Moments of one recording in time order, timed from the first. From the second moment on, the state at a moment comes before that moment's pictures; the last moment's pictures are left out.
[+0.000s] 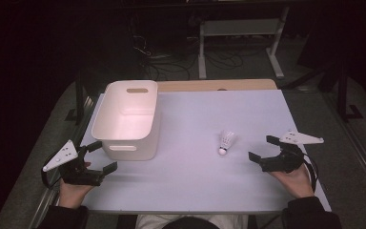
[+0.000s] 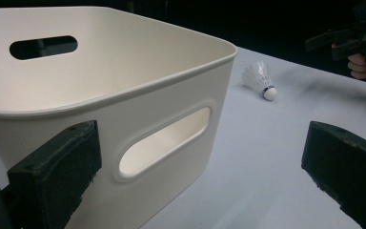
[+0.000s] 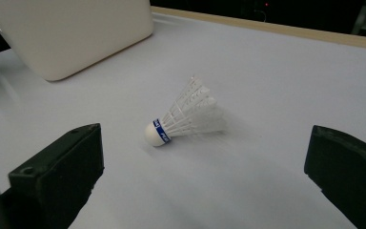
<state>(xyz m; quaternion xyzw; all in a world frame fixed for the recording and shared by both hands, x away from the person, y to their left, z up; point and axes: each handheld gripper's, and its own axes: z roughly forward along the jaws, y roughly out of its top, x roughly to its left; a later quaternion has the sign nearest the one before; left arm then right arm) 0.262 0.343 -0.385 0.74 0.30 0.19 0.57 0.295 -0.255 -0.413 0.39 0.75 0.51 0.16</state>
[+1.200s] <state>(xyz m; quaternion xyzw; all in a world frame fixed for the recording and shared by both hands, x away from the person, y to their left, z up) 0.261 0.343 -0.385 0.75 0.30 0.18 0.57 0.294 -0.251 -0.408 0.39 0.76 0.49 0.16</state>
